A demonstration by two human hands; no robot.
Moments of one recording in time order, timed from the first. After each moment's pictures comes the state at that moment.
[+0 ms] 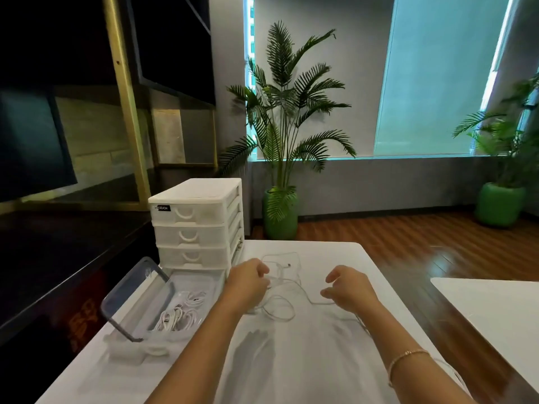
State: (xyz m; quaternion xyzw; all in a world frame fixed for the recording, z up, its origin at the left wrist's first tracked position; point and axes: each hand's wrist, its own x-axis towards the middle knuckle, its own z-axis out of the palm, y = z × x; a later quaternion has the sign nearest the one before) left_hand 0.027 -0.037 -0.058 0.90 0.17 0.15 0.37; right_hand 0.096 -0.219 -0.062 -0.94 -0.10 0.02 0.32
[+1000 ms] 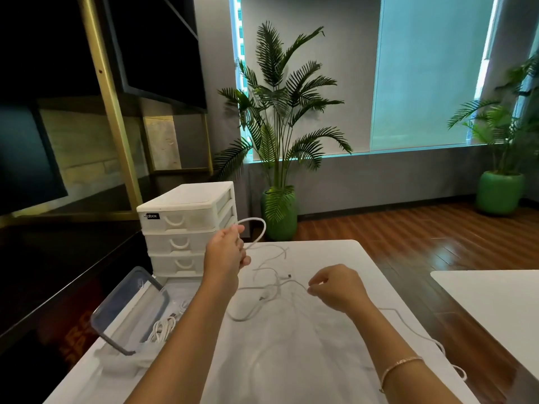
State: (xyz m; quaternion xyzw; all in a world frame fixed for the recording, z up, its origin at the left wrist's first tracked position) left_hand 0.026 -0.044 -0.007 0.60 0.18 0.30 0.72; right_hand 0.093 -0.212 -0.063 -0.92 -0.15 -0.01 0.36
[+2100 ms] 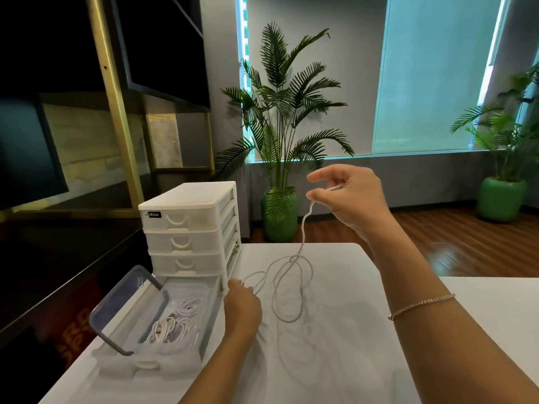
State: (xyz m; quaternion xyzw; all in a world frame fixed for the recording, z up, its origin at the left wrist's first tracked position) left_hand 0.036 -0.058 -0.090 0.78 0.34 0.21 0.48; right_hand 0.075 -0.216 0.075 -0.78 -0.30 -0.24 0.50
